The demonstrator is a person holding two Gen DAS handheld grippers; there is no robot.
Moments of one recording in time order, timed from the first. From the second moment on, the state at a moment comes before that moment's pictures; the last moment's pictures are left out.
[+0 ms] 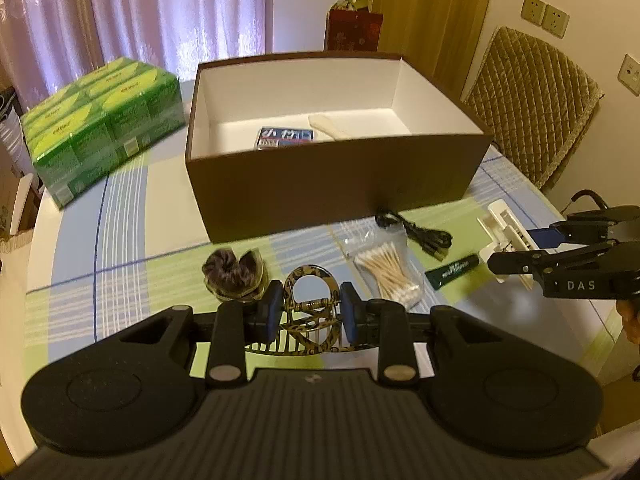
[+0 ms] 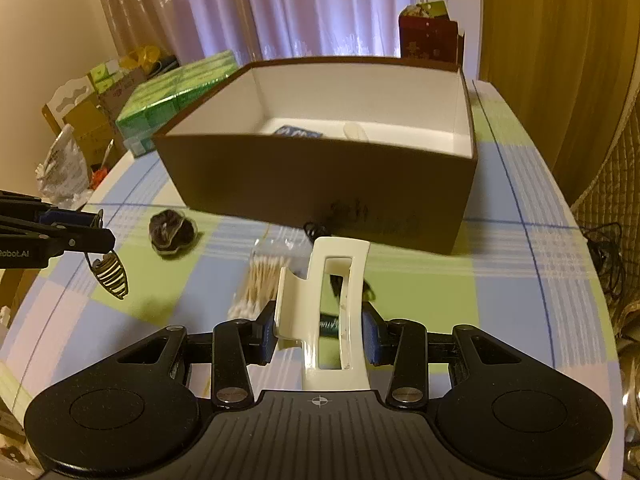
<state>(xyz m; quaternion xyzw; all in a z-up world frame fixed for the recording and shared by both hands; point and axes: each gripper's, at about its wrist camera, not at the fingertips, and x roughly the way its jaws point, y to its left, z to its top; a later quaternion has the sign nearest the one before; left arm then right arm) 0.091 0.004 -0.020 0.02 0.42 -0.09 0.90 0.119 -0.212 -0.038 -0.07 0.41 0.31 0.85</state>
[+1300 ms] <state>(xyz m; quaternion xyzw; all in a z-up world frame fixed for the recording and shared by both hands) 0.226 0.003 0.047 0.09 0.35 -0.11 0.93 0.256 -0.190 0.038 -0.05 0.33 0.37 0.87</state>
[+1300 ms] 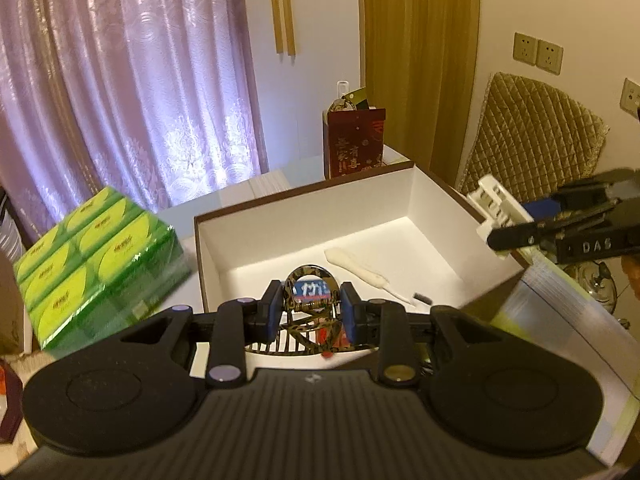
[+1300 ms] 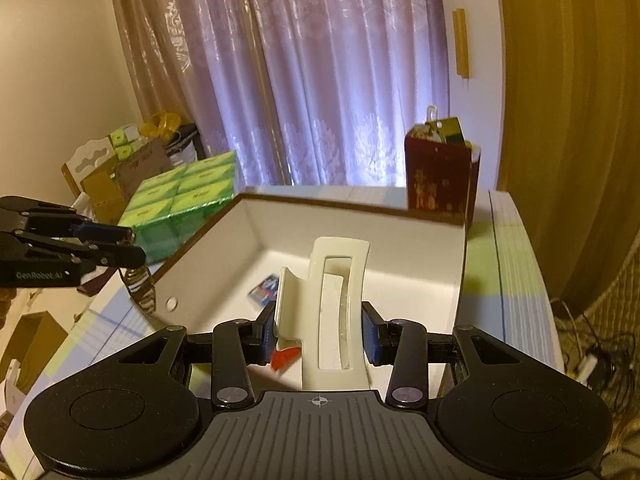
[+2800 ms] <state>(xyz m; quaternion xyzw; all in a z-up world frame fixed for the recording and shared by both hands) 0.340 -0.007 -0.060 0.16 0.49 -0.09 0.85 0.335 -0.138 -0.057 -0.24 0.37 0.32 0.84</state>
